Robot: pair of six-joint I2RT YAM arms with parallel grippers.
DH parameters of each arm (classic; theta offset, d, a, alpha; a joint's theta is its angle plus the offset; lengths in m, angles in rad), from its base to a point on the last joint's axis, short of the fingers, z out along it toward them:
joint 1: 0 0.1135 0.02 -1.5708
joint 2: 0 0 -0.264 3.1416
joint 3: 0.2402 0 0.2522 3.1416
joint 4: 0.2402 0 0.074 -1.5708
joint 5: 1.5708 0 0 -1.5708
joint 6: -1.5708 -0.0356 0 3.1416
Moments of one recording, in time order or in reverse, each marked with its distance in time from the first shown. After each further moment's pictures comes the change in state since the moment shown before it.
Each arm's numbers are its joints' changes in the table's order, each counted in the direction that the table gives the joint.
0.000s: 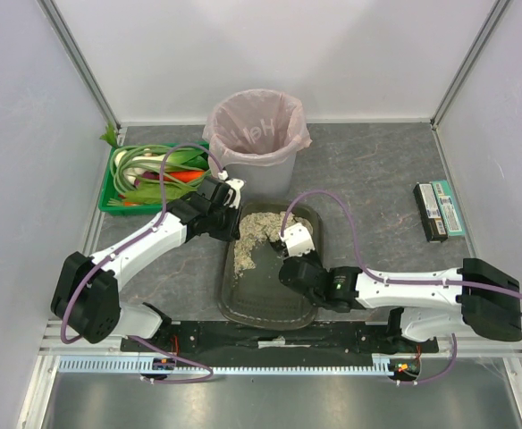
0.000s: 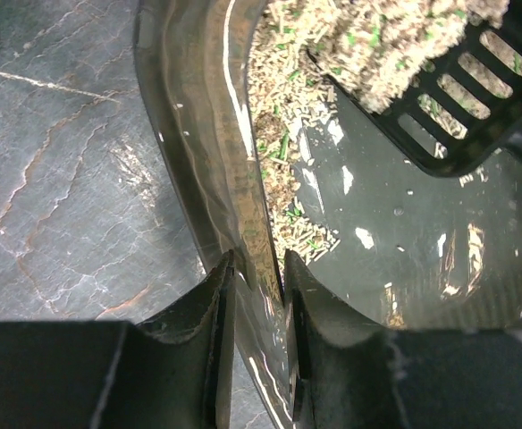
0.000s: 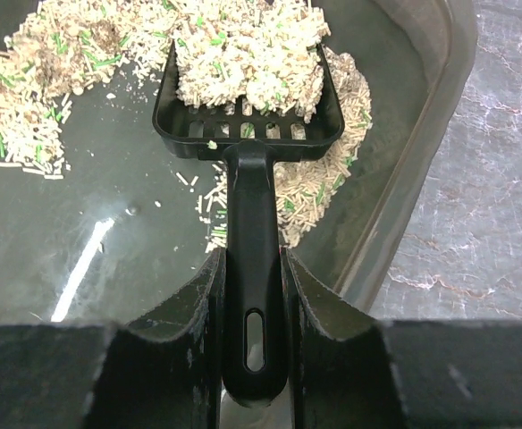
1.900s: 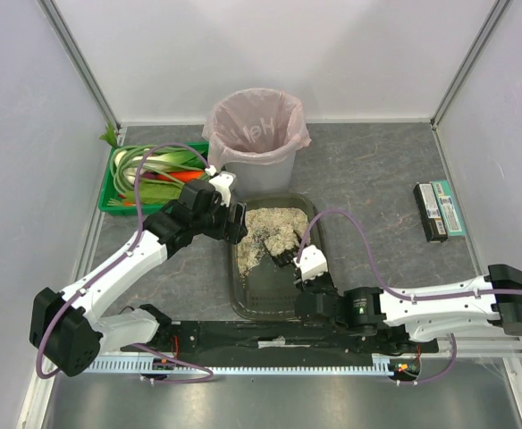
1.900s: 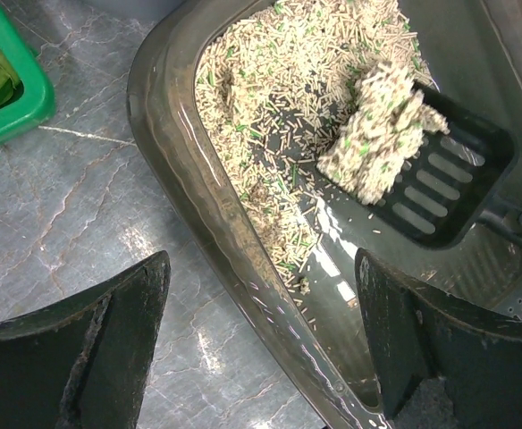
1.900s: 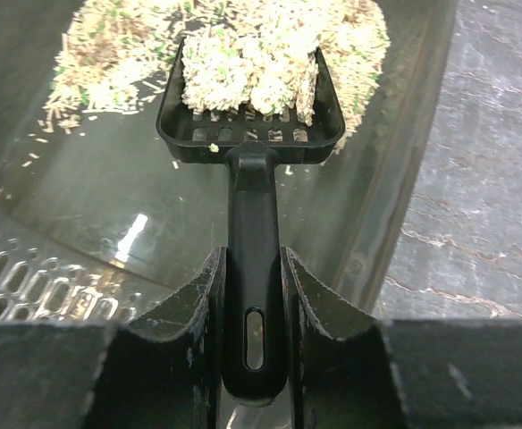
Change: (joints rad) left arm -0.008 -0.222 -0.057 -0.064 -0.018 -0.009; right arm 0.228 -0.194 -0.106 0.105 0.131 -0.127
